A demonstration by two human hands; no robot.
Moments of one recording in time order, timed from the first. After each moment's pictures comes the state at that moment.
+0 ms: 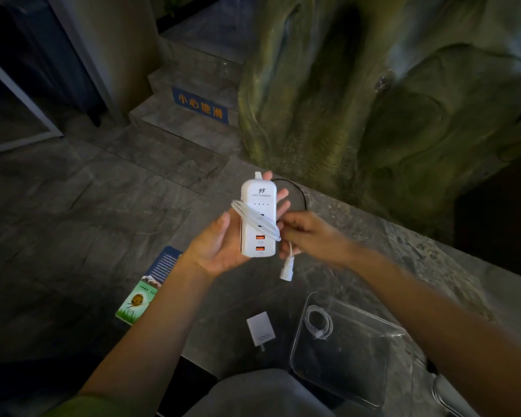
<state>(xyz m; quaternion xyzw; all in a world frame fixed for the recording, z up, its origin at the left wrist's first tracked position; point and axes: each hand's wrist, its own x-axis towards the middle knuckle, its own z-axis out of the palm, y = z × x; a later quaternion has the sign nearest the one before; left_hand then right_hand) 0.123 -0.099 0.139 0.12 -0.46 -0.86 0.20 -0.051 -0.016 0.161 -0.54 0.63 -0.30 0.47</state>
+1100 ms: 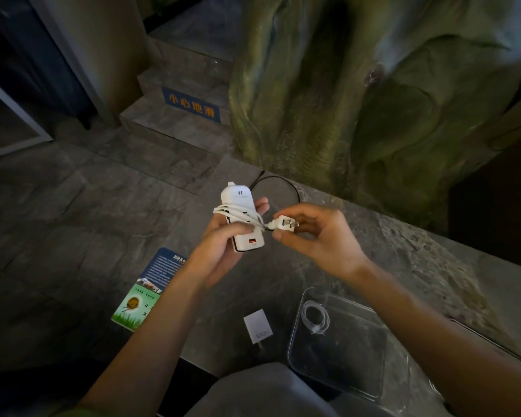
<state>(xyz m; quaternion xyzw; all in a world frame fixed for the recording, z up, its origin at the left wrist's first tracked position) 0.112 -0.091 0.126 0.25 -0.36 -0.85 0.28 -0.045 0.017 0.168 -0.53 0.64 -0.46 0.31</state>
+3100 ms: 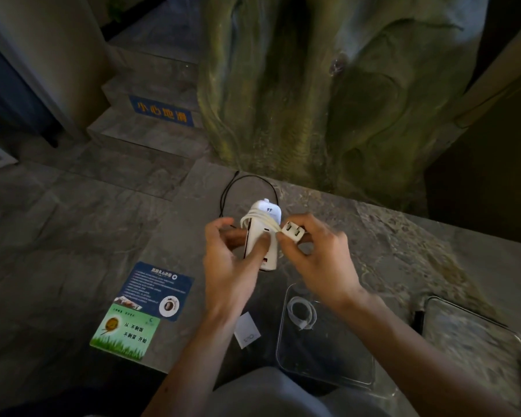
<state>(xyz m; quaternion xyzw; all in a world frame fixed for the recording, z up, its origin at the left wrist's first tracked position) 0.077 -0.018 0.142 0.47 -0.55 -0.59 0.36 -0.045 0.062 0.154 -0.48 0.74 -0.45 0.13</state>
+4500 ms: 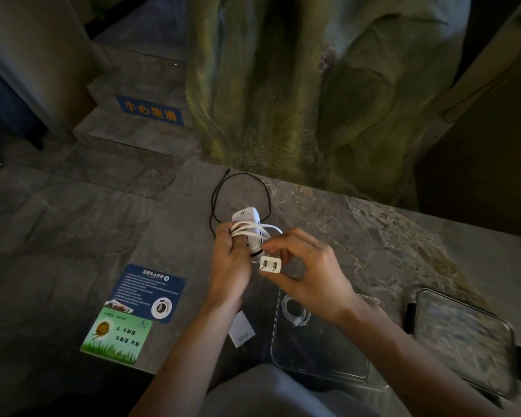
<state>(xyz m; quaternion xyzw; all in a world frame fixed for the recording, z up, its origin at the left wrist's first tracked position) 0.058 -0.022 0.127 0.46 -0.53 -0.65 0.30 -0.044 0.081 0.138 -0.59 0.68 -0.42 0.13</state>
